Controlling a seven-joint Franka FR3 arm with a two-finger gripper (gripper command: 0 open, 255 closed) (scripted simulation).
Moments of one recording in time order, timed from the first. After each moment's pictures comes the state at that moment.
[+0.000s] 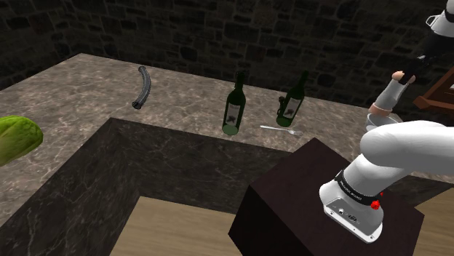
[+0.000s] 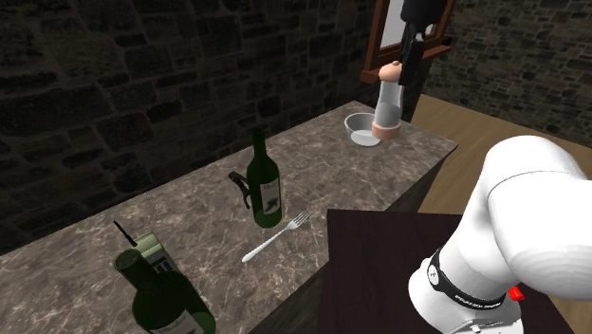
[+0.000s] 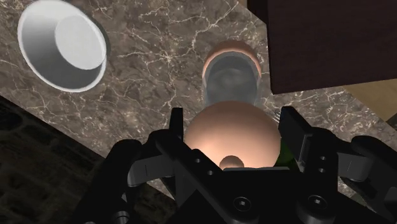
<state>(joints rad) -0.39 -0.94 -0.55 -2.44 -0.56 1.64 -0.53</state>
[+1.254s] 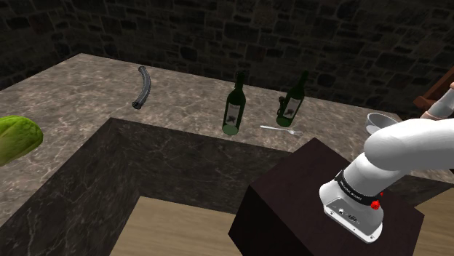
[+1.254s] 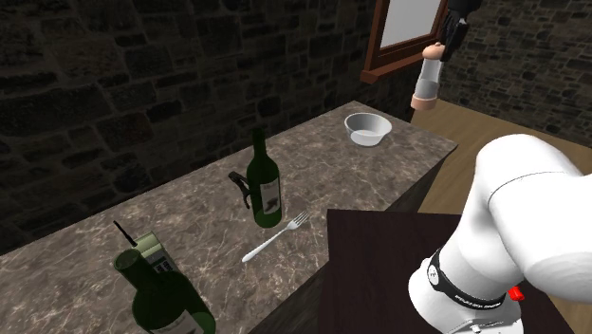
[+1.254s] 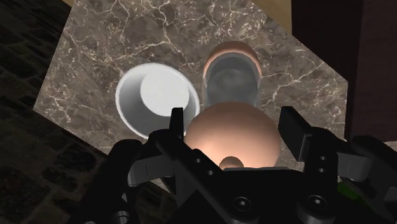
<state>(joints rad) -0.25 -0.73 -1.08 -2.02 -0.72 1.73 -0.97</state>
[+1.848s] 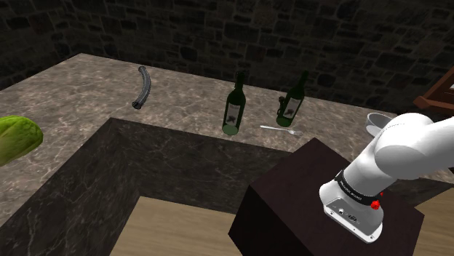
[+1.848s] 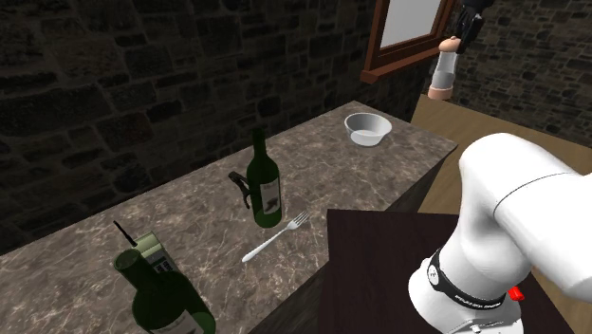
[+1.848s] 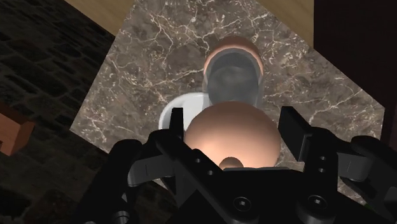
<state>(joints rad) 0.08 -0.67 -1.48 -1.66 -0.73 1.72 -1.16</state>
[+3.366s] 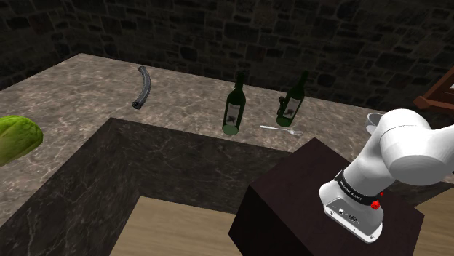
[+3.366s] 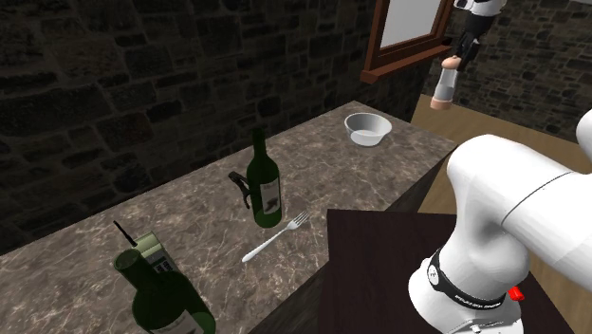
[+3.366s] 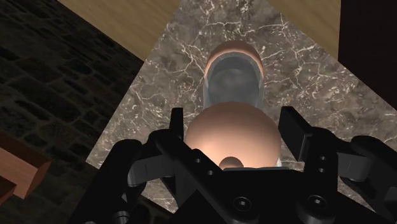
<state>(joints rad) 0.39 -0.84 -1.79 -1.40 -0.87 1.76 -1.26</state>
